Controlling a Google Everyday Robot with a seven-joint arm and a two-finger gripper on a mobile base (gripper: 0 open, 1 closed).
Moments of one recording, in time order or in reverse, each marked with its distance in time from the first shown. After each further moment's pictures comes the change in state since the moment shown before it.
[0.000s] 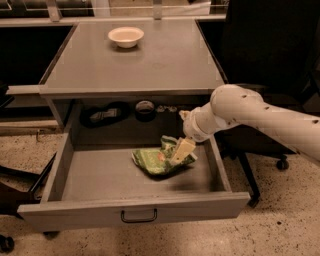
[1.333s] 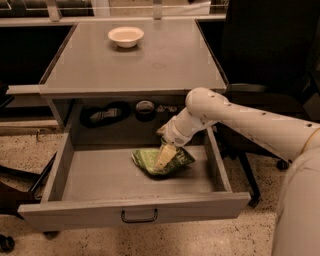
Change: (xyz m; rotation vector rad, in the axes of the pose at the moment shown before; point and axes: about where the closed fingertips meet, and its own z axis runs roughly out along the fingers) arm -0.004 0.024 0.081 -0.252 -0.016 0.000
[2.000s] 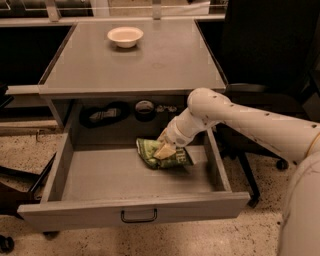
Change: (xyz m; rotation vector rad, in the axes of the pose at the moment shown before) arm -0.001 0.005 -0.002 -0.001 0.001 0.003
